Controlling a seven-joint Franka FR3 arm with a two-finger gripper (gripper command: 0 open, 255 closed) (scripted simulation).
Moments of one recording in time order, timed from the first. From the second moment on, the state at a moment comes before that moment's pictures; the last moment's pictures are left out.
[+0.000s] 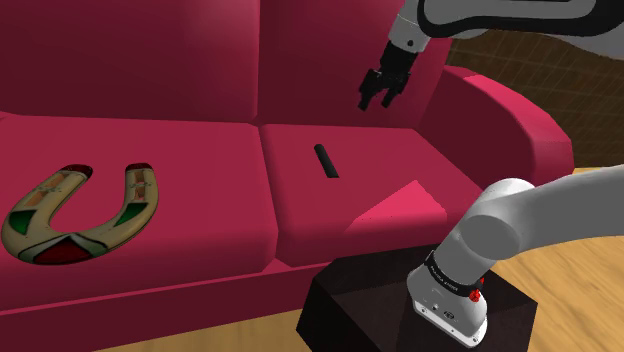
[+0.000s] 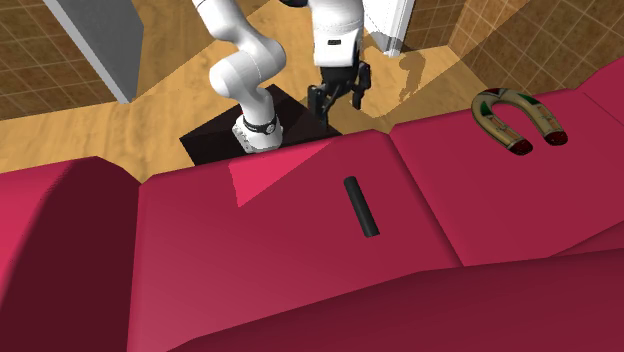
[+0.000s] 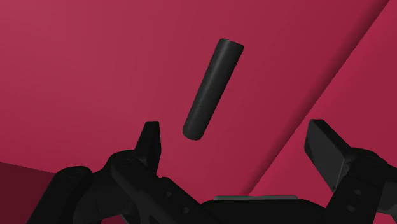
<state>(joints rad) -0.03 -0.67 -0.01 -2.38 0.00 1.86 0.10</state>
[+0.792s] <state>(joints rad) -0.07 -0.33 0.02 -2.45 0.07 2.19 0.34</state>
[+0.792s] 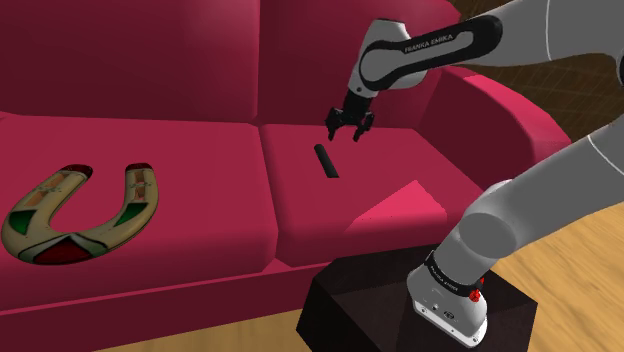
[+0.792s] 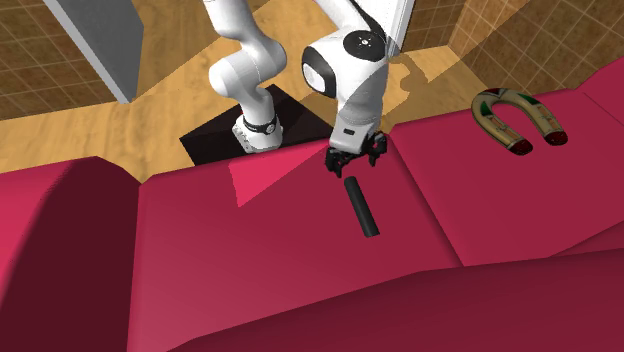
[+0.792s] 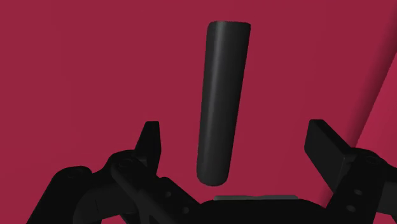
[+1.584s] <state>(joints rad) -0.08 -0.05 0.03 -2.44 0.11 2.43 0.44</state>
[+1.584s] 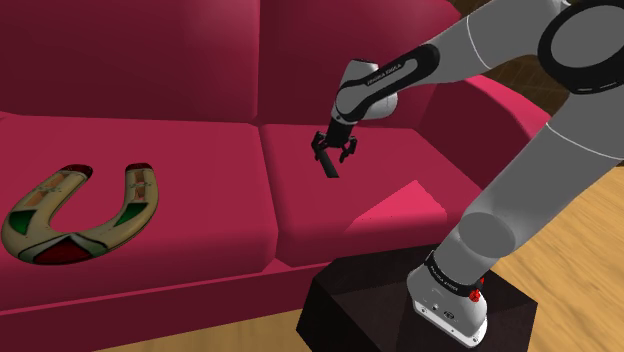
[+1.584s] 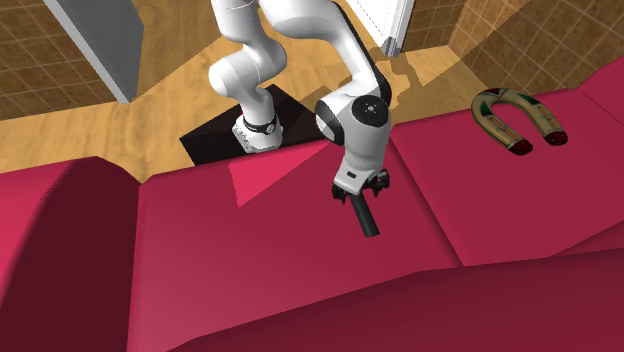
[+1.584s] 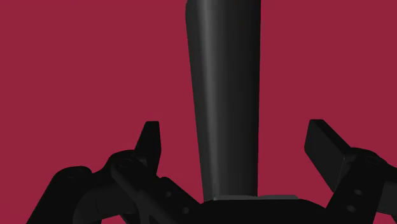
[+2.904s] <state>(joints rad) -0.08 -0.04 0.03 -2.45 0.11 2.45 0.43</state>
